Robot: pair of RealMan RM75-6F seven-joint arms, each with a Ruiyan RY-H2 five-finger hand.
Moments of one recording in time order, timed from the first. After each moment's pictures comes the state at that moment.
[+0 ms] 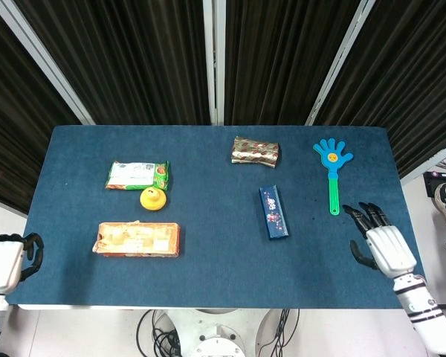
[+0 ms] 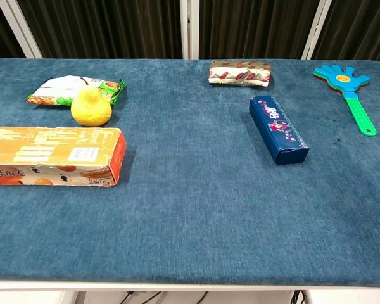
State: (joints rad) left arm -0.09 -1.12 -0.04 -1.62 1.47 1.48 0.11; right arm 0.26 -1.07 0.07 -1.70 -1.54 1.21 0.09
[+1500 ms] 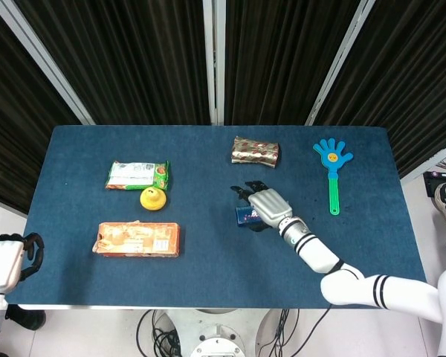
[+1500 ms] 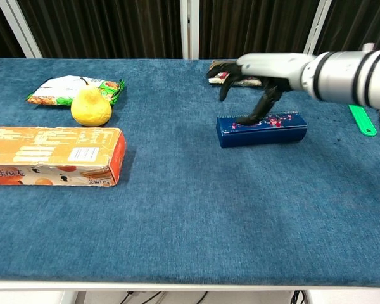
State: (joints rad) left arm -0.10 -1.11 -0.04 -1.62 1.47 1.46 0.09; right arm 0.90 -1.44 0.19 -1.55 -0.97 0.75 -0.24
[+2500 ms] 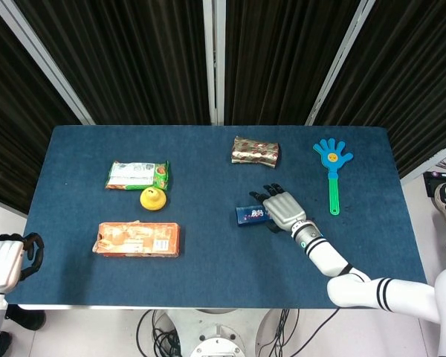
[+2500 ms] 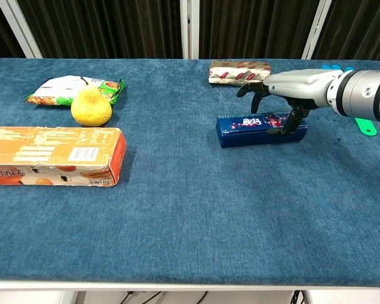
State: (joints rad) left arm -0.10 -1.11 -0.04 -1.62 1.47 1.46 0.09; right arm 0.90 -1.45 0.09 -1.50 -0.89 0.77 -0.39
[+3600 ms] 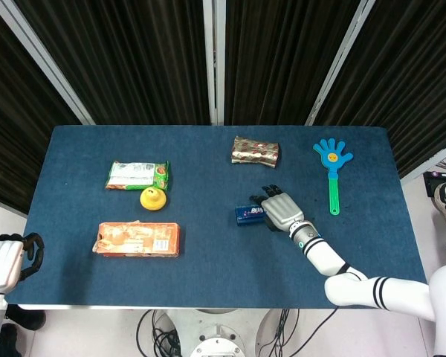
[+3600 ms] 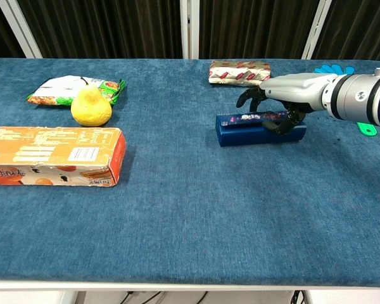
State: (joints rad) left arm -0.10 -1.11 -0.04 -1.62 1.47 1.46 0.08; right arm 0.92 -1.46 0.09 -1.49 -0.86 0.75 -0.40
